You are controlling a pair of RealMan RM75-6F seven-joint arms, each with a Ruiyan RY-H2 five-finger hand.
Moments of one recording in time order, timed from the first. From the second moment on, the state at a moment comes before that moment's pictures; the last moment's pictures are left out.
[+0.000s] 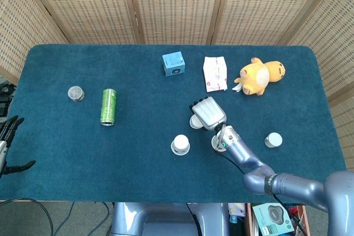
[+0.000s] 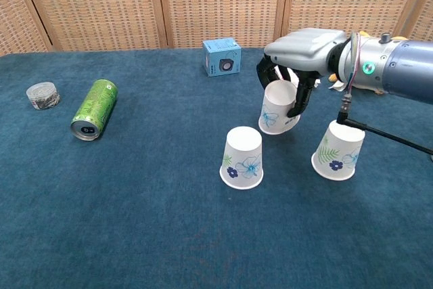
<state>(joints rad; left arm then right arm) -0.13 -0.95 -0.04 -1.72 1.43 1.35 -0.14 0.94 -1.53 0.20 -1.39 -1.05 0.84 -0.59</state>
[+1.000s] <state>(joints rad) -0.13 -0.95 -0.03 -1.73 1.44 1.34 -0.14 0.95 -1.45 0.07 -1.57 -1.07 0.82 -0.72</state>
